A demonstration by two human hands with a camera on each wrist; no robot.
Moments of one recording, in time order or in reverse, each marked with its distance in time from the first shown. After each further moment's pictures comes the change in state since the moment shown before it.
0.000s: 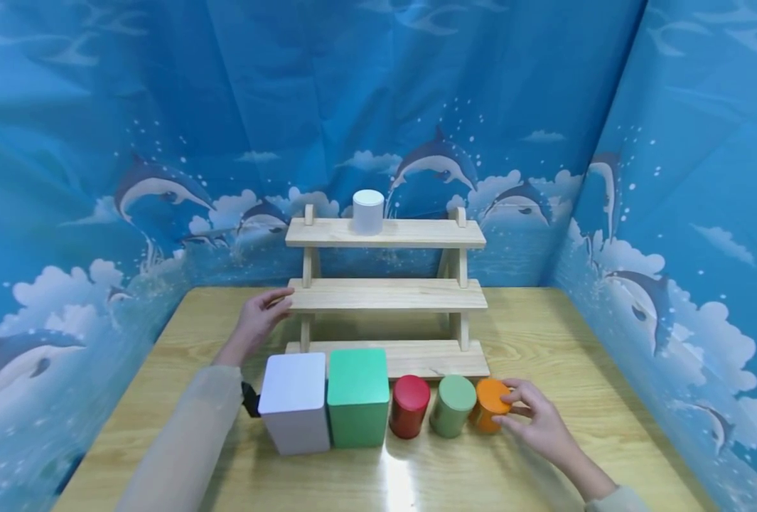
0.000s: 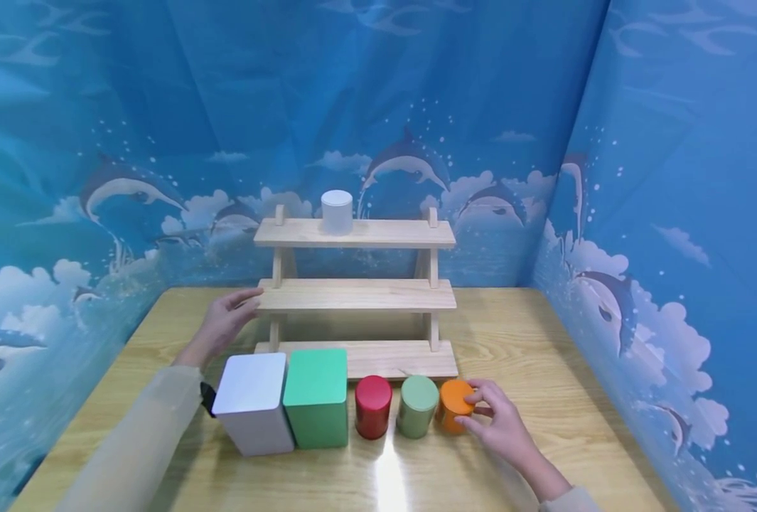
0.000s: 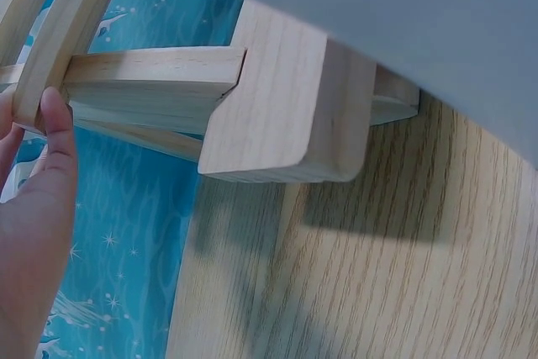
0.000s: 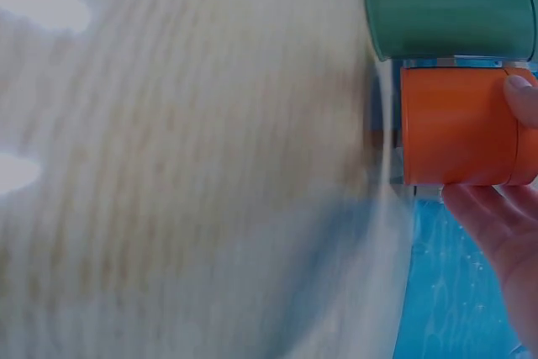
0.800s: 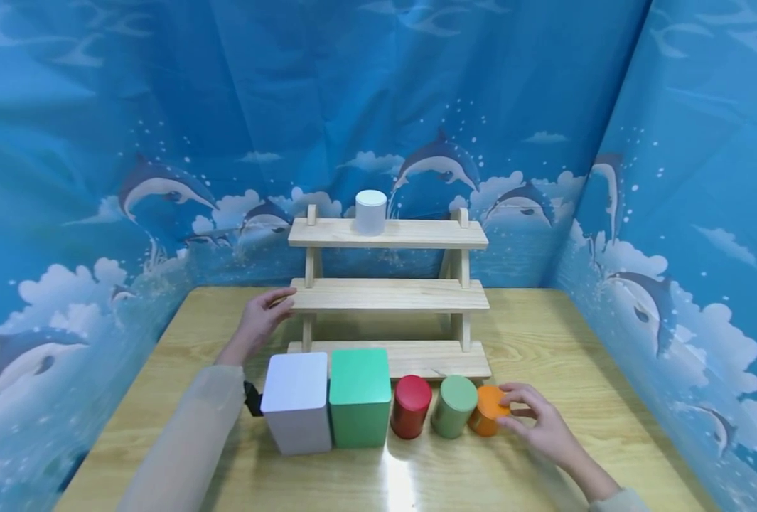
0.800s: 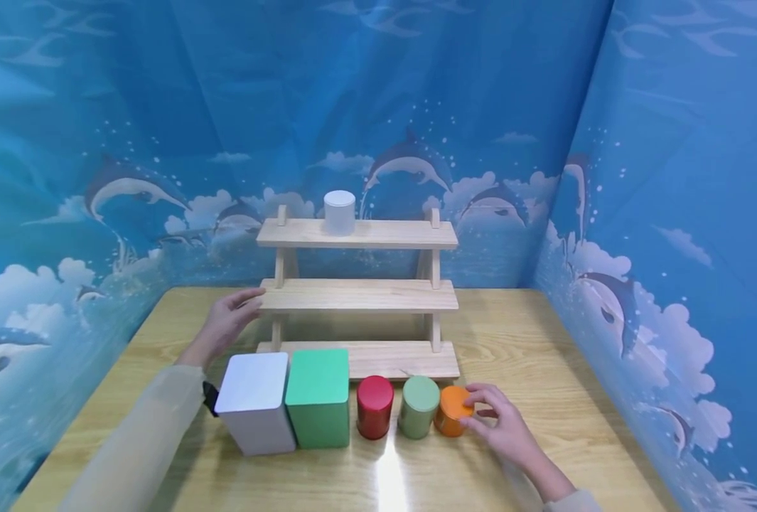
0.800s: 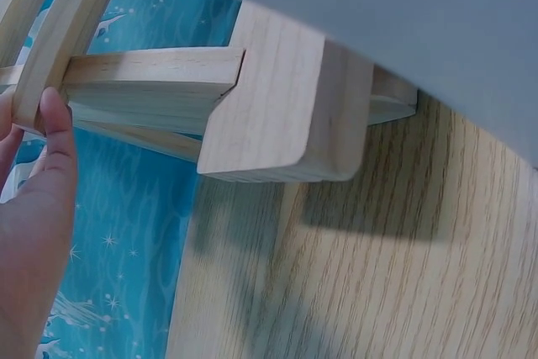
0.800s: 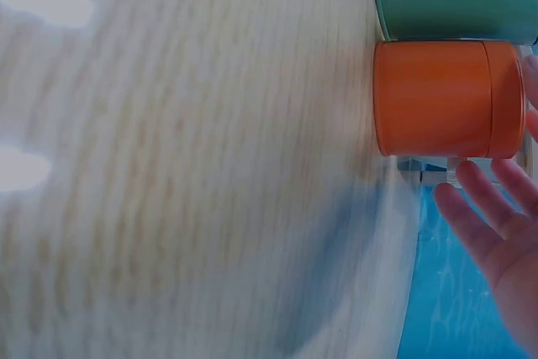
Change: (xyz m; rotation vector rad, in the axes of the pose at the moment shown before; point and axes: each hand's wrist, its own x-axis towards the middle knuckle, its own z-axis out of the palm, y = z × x) left_hand -0.002 0.001 0.000 -0.007 -0.014 0.010; right_hand -0.010 0.036 -0.003 0.016 -0.074 0.016
